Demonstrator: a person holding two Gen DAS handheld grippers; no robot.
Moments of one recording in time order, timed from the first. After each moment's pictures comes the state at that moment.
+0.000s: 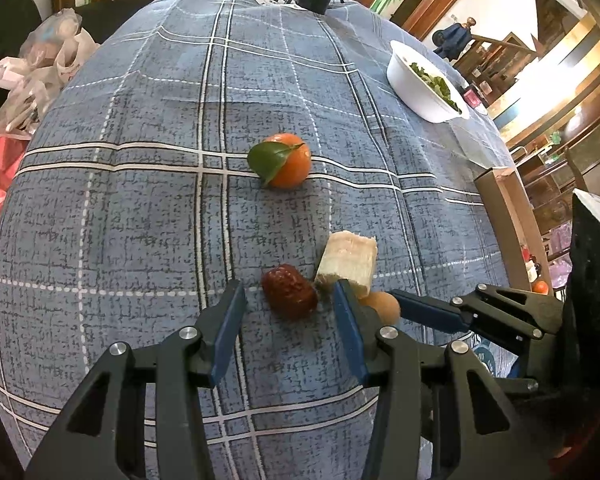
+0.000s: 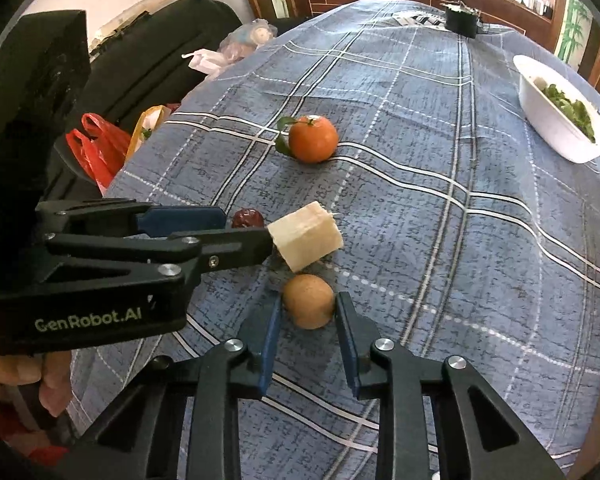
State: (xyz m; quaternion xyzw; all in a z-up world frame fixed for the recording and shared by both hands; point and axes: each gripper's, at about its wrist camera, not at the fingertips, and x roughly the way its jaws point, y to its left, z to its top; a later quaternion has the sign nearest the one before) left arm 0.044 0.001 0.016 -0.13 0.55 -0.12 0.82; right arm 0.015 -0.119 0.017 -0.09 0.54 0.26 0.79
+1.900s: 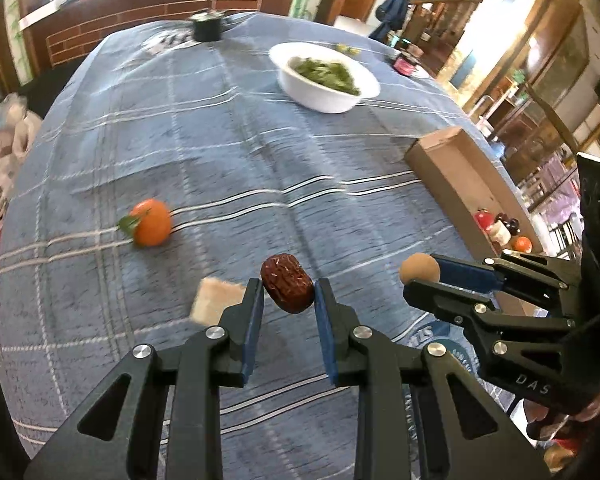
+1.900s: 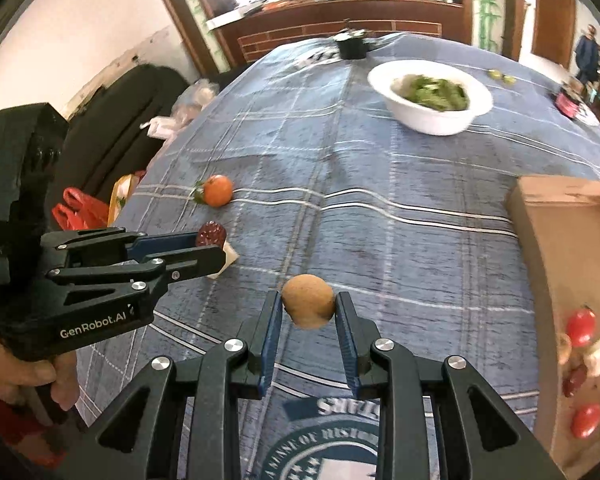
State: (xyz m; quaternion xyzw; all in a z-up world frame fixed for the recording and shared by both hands) left arm 0.044 -0.096 0.065 -0.02 0.52 -0.19 0.83; right arm -0.007 -0.235 0.077 0.01 0.50 0.18 0.85
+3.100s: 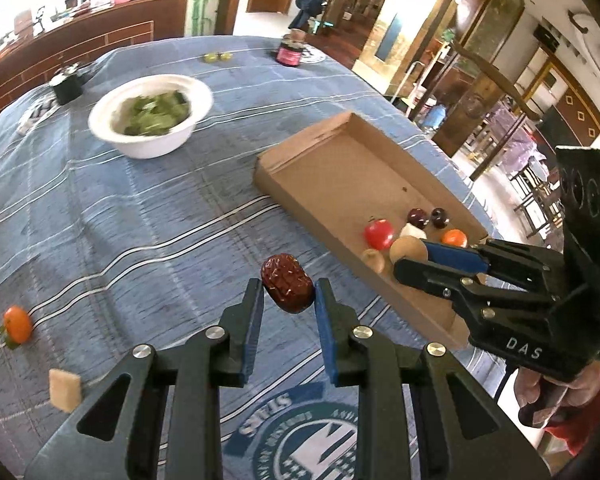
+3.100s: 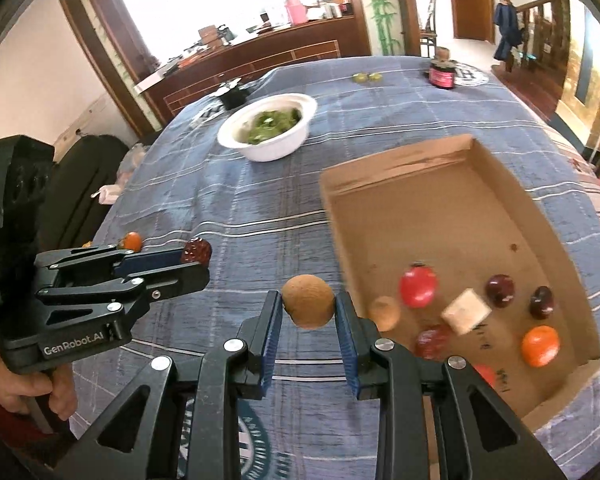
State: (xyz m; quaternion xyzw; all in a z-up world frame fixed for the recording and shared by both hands) left arm 0.045 -0.244 0.095 0.03 0.49 -0.31 0.81; right arm -0.031 -0.394 0.104 0.08 0.47 0.08 0.88
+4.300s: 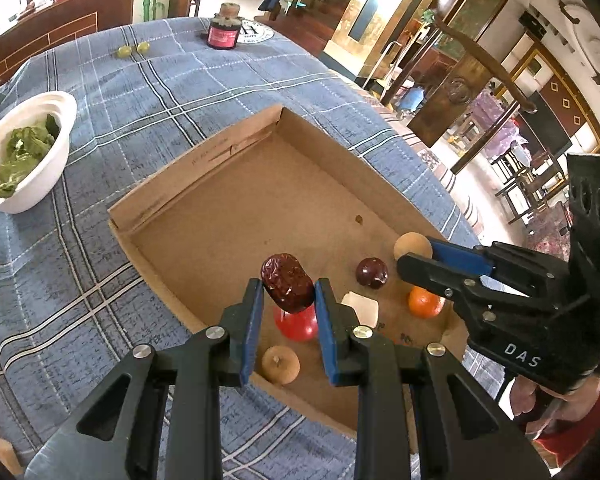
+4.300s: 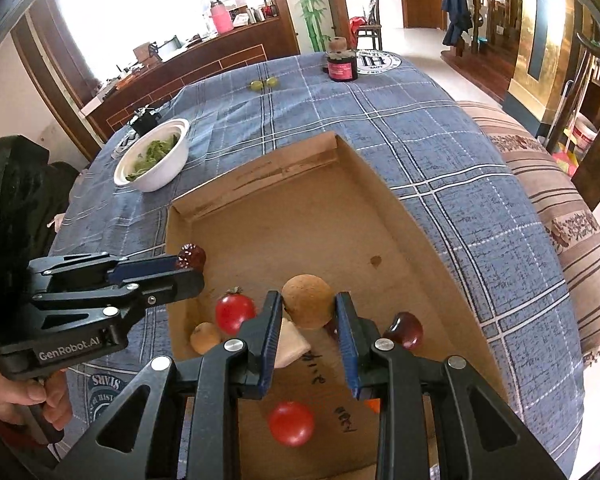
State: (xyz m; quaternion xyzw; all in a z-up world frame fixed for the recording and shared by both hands) left arm 0.085 -0.366 0.070 0.03 0.52 -0.34 0.78; right arm -0.007 -0.516 0.088 0.09 0.48 0.00 0.87
